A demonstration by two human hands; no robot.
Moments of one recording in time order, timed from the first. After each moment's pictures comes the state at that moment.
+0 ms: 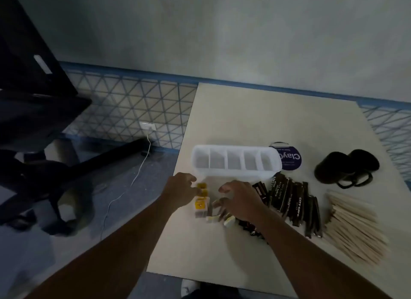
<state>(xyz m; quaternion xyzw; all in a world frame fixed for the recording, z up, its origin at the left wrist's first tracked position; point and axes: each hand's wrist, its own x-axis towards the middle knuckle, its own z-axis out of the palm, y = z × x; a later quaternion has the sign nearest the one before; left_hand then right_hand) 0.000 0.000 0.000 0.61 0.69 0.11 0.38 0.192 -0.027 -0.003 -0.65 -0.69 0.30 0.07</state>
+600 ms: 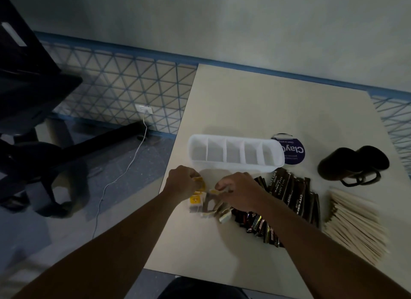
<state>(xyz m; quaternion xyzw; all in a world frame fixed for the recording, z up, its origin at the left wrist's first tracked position) 0.016 0.015 -0.030 0.59 0.69 0.11 0.40 0.205 -0.003 0.006 -0.58 -0.73 0.36 0.02</state>
